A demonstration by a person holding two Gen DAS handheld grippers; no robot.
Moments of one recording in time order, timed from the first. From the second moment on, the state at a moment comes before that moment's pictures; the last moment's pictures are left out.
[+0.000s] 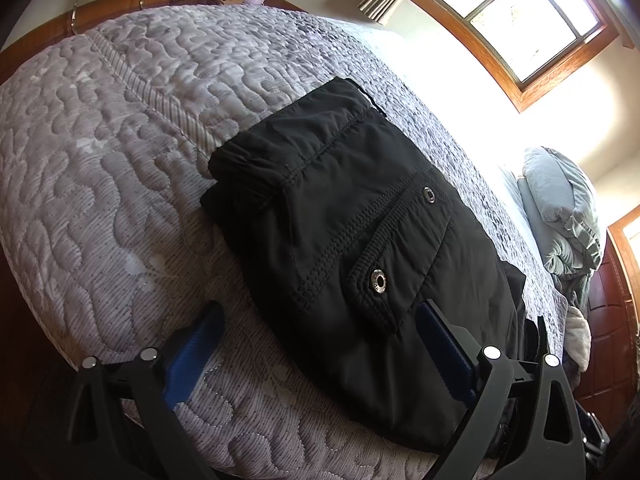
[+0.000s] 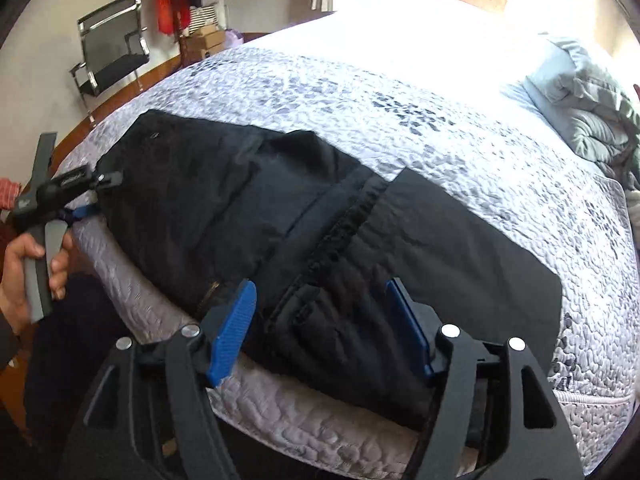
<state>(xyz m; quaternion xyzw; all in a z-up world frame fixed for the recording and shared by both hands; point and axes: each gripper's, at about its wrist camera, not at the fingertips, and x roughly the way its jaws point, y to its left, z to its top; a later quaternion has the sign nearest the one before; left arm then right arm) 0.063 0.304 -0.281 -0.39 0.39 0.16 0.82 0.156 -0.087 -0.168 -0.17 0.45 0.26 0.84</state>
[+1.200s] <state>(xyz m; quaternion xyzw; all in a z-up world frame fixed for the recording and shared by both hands) 0.057 0.372 -0.307 -0.61 0.28 0.11 0.73 0.318 0.320 -0.200 -0.33 0.60 0.59 0.43</state>
